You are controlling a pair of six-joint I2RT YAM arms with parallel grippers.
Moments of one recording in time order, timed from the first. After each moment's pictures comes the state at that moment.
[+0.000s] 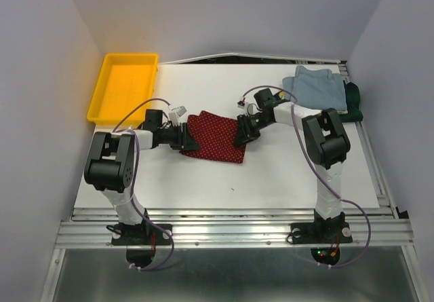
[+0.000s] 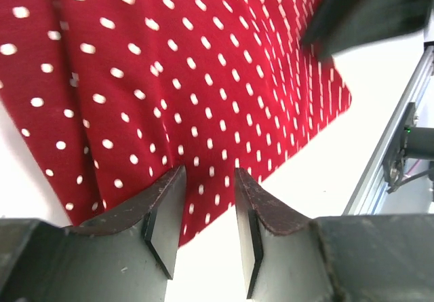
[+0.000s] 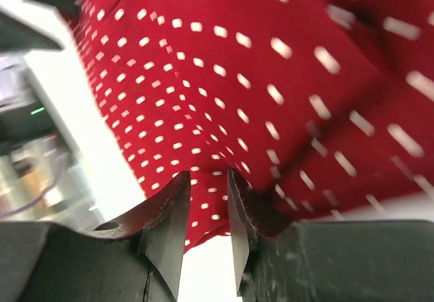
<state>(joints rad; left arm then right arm) -0.13 1.77 0.82 0.03 0.86 -0.16 0.39 2.12 1.42 -0.50 -0.78 0.15</state>
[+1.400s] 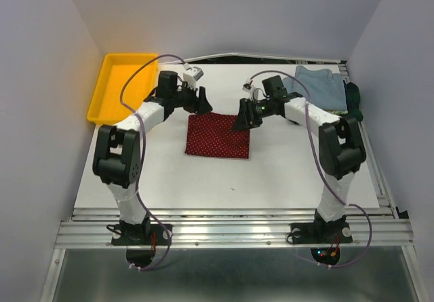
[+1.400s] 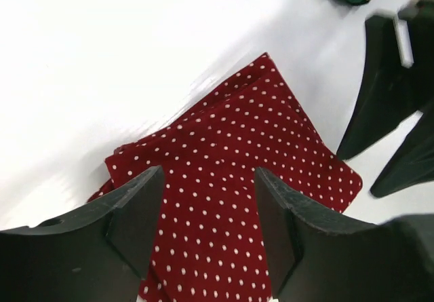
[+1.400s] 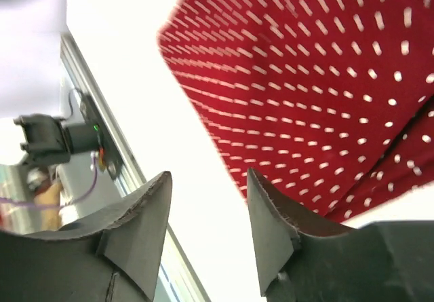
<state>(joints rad) -0.24 1.89 1.29 -0.01 0.69 -0.09 0.36 2.00 1.44 -0.43 -0.88 0.24</state>
